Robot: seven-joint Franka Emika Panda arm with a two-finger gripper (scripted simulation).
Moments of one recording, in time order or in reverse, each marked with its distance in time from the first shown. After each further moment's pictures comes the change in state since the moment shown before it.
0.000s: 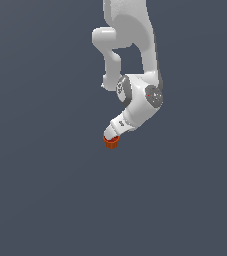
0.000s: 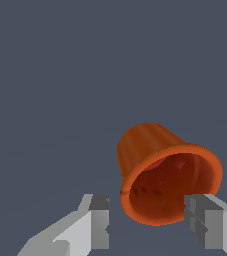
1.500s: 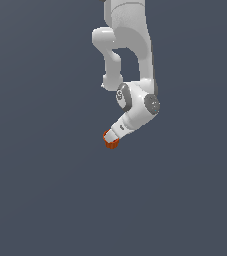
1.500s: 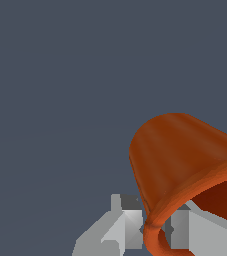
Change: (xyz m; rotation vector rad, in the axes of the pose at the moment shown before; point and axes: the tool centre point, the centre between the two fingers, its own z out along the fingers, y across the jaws) arm -0.007 -0.010 0.041 -0.039 -0.060 -0.107
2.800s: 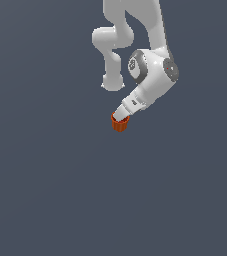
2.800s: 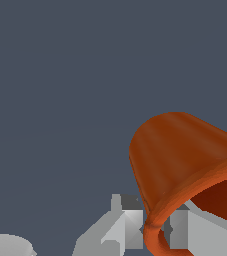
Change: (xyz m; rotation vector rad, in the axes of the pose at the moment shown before) arm -0.046 -0.046 -0.092 -0.001 -0.001 -0.002
